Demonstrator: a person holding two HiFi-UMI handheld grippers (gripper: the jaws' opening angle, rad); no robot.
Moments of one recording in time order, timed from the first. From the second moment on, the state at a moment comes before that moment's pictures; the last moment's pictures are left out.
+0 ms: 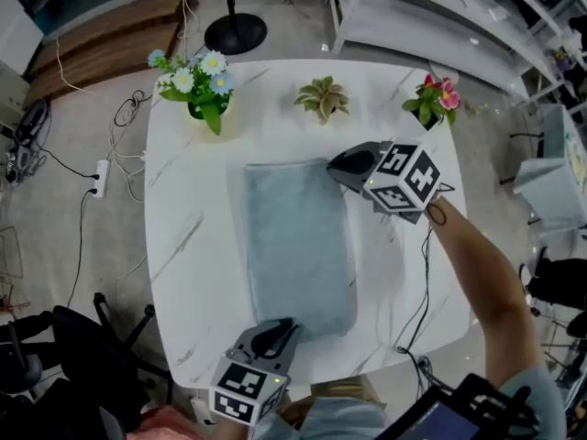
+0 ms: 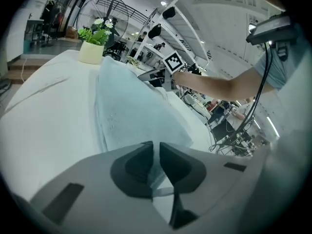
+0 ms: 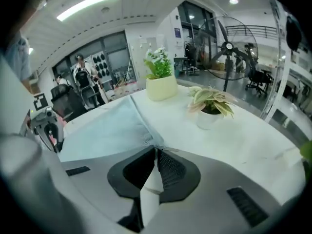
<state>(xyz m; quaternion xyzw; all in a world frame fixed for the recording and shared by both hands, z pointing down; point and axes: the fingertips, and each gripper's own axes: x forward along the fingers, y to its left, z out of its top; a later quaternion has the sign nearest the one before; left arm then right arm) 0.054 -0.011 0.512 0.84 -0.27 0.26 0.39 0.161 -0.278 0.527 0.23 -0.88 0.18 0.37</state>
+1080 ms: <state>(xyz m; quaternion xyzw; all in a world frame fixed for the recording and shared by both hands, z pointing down) 0.050 -0.101 0.495 0.82 -0.30 0.25 0.41 0.118 -0.258 0.539 -0.01 -0.80 0.31 0.51</state>
